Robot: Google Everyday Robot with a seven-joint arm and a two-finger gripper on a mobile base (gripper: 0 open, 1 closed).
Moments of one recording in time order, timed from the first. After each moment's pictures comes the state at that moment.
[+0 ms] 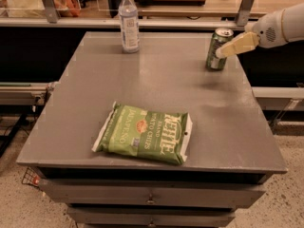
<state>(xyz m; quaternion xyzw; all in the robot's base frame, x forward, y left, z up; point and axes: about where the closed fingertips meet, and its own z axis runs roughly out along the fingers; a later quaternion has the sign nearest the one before) 0.697 -0.252 0.921 -0.37 0.80 0.18 0.44</state>
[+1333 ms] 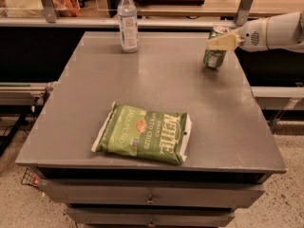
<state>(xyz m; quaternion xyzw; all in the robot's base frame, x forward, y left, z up) 0.717 -0.215 0.908 -0.32 0.78 0.28 0.46</state>
